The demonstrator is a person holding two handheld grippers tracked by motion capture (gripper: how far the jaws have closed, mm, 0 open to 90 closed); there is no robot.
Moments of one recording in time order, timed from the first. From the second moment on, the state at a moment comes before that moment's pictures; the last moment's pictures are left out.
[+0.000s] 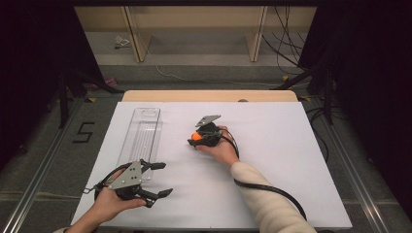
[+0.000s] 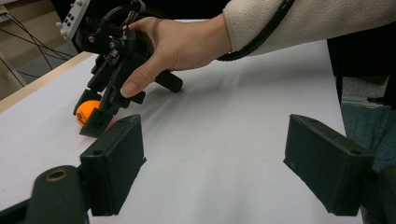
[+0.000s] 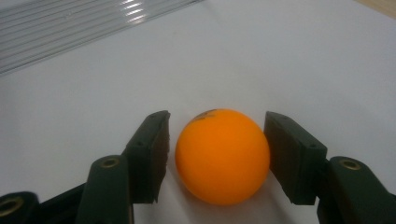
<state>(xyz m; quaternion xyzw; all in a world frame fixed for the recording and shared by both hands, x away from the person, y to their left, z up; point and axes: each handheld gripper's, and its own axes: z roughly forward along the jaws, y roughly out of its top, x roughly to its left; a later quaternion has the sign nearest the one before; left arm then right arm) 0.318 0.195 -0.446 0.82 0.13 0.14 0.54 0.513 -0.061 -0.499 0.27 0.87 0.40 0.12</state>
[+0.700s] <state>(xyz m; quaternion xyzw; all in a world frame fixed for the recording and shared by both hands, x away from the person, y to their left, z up) 0.318 0.195 -0.446 0.82 0.13 0.14 0.54 0.512 -0.058 -0.497 0.26 0.87 0.40 0.12</state>
